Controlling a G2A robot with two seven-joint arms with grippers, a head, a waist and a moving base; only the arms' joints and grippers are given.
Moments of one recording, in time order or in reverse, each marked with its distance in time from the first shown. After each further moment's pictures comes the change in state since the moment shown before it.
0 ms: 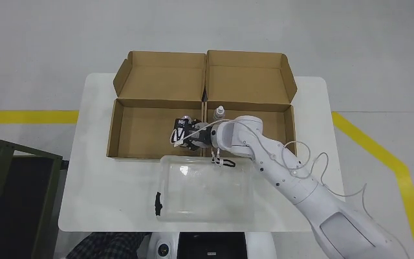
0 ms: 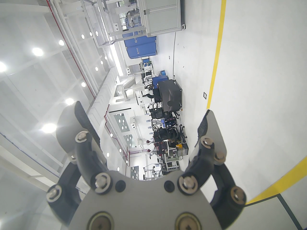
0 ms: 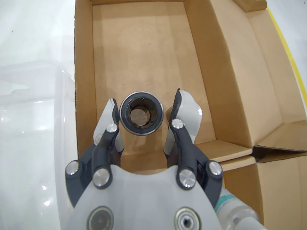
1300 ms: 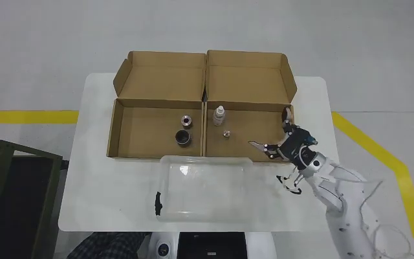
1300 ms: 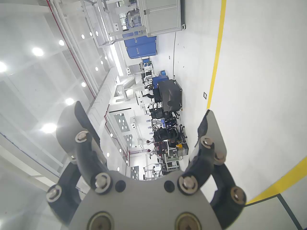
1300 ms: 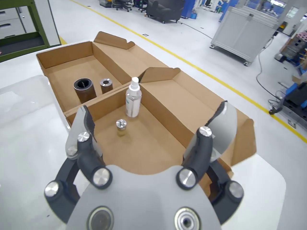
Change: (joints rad) left arm 0.000 0.000 0.000 0.000 0.000 0.000 0.000; right arm -0.825 0.186 0.845 -0.576 -0.163 0.031 -0.523
